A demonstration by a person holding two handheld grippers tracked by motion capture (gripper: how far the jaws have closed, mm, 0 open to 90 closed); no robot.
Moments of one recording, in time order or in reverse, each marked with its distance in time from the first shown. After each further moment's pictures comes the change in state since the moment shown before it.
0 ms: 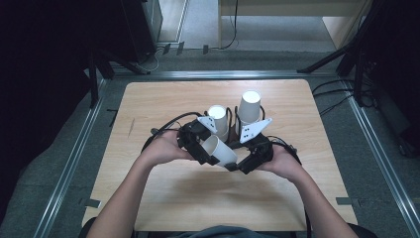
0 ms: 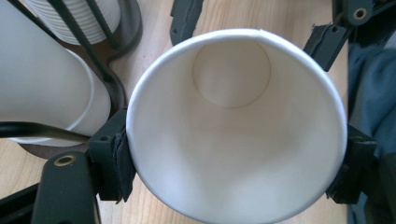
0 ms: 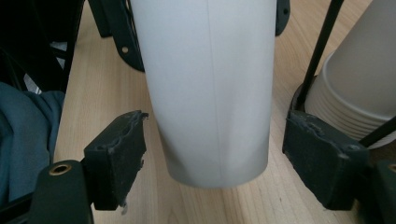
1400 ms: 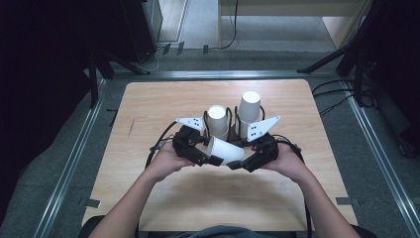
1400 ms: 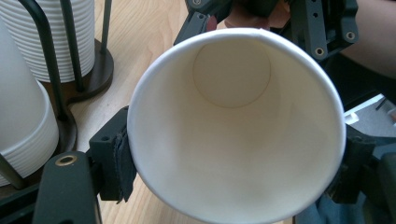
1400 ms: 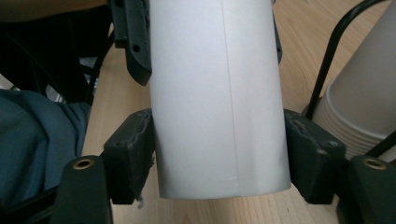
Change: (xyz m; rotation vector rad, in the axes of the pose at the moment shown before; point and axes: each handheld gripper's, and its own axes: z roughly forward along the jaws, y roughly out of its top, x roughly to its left) left arm 0.002 -0.035 0.005 -0.392 -0.171 -0.186; right arm 0.004 0.002 -0.019 -0.067 0.054 -0.015
